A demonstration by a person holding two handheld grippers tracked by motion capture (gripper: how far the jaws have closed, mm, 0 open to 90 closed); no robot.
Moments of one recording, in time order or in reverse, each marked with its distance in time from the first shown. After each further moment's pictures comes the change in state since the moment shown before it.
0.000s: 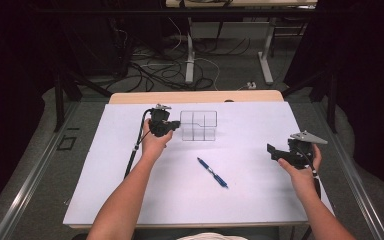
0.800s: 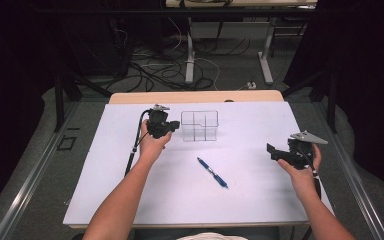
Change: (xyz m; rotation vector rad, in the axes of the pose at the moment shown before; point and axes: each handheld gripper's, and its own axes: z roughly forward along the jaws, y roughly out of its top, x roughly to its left) left arm -0.006 -0.001 -0.018 -0.028 0.000 0.010; right arm 0.002 0.001 -0.002 -0.009 0.004 0.002
